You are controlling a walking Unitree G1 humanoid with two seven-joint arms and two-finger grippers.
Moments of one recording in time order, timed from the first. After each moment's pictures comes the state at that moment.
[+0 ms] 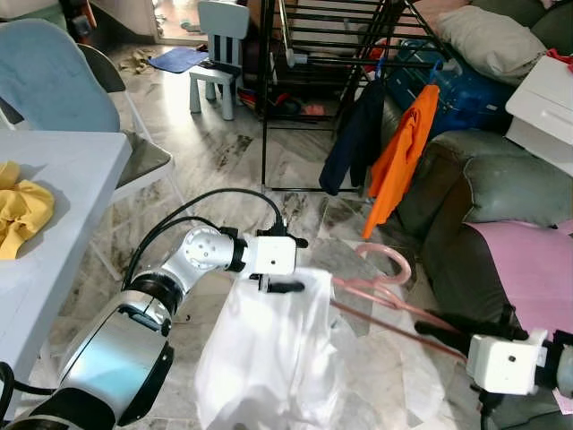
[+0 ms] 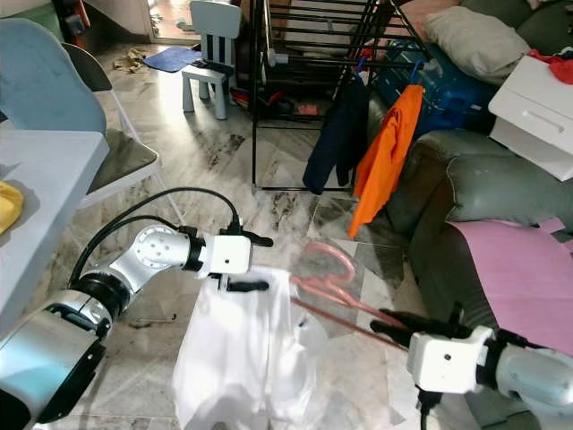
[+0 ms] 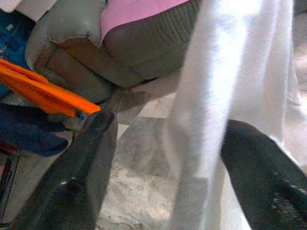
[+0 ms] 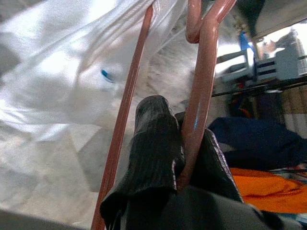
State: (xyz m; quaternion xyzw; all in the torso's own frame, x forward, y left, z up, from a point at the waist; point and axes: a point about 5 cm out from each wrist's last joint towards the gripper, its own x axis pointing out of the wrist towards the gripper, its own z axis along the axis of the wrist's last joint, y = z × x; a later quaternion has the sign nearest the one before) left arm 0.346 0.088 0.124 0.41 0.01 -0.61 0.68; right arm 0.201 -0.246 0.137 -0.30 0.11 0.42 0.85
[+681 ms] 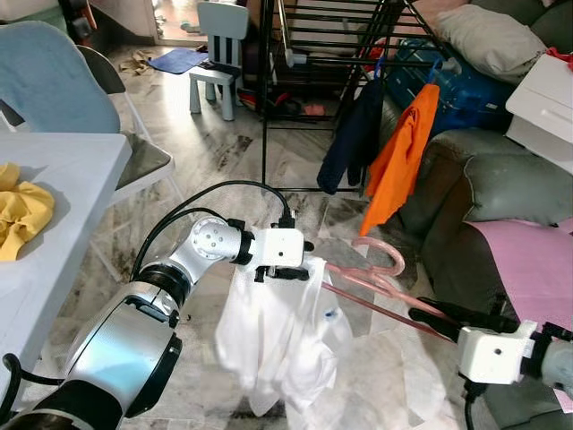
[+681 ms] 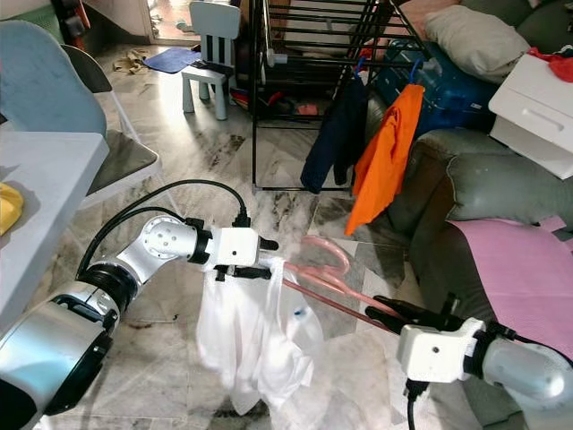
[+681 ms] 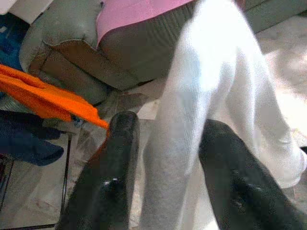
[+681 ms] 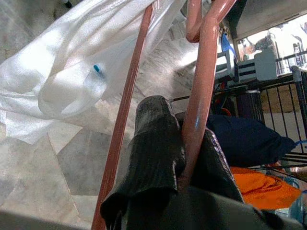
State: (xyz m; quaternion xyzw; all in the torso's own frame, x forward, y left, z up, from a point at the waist) left arm 0.352 0.079 0.136 0.41 0.01 -0.62 0.67; right arm 0.212 -0.242 0.130 -0.31 0.08 0.40 0.86
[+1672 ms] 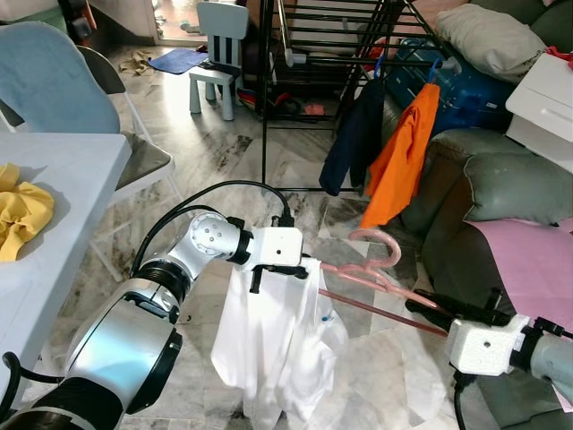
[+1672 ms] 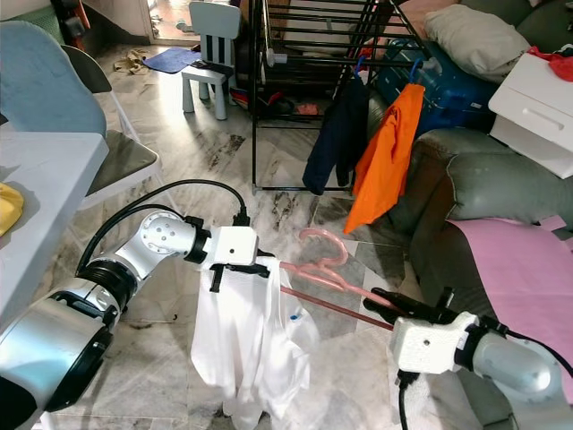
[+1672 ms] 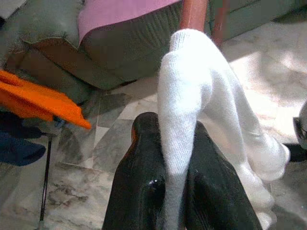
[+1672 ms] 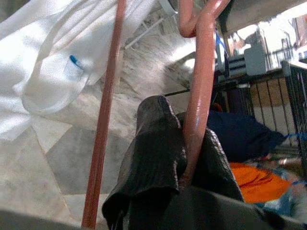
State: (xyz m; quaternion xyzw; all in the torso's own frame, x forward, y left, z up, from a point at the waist) left arm 0.352 0.083 0.137 0.39 0.04 -0.64 0.66; right arm 0.224 -0.239 0.126 -0.29 0.08 0.37 0.88
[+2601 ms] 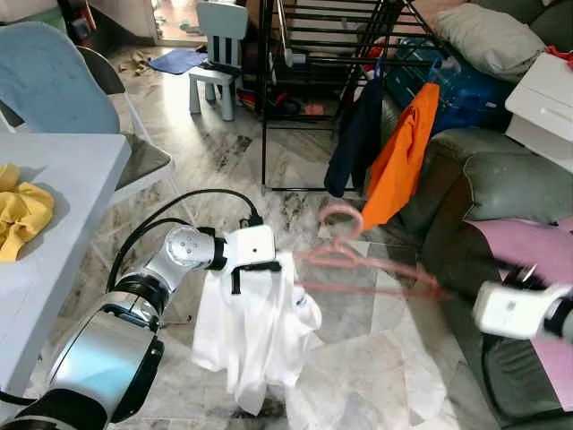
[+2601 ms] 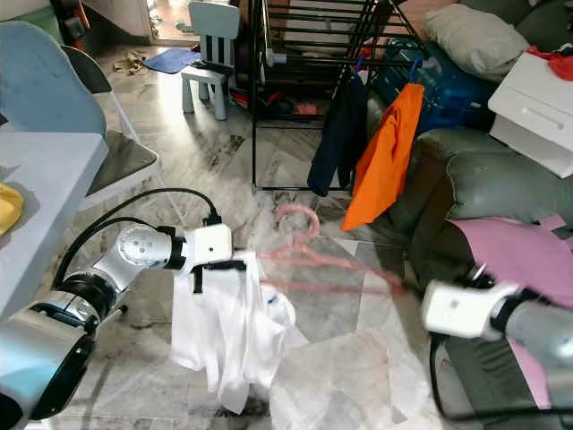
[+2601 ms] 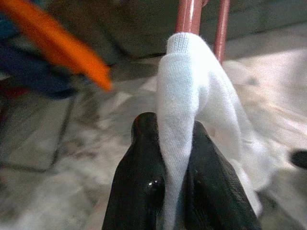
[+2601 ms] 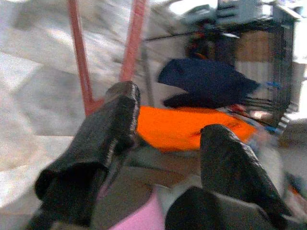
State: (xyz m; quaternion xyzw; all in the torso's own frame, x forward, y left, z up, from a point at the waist) left arm 0.357 0.120 0.118 0.38 0.08 -0.53 0.75; right arm 0.250 -0.286 0.156 -0.40 0.10 0.25 0.88
